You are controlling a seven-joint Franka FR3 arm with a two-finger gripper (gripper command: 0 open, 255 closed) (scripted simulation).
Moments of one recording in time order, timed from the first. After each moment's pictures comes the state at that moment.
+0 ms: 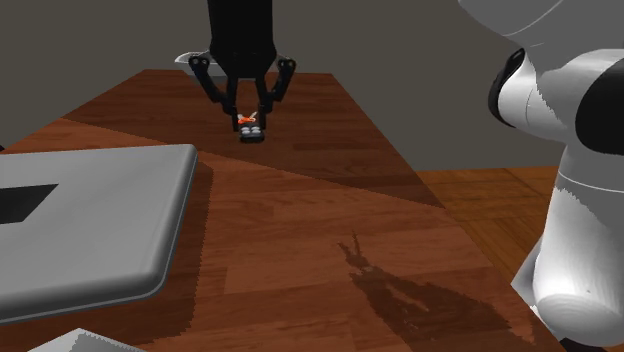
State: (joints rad) arm 0.18 0.30 0.72 -1.01 -0.14 1.26 1.19
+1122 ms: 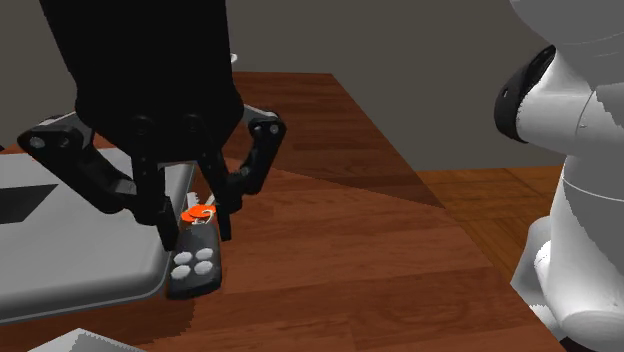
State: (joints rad) arm 0.46 0.29 0.83 -1.05 -0.17 1.29 1.58
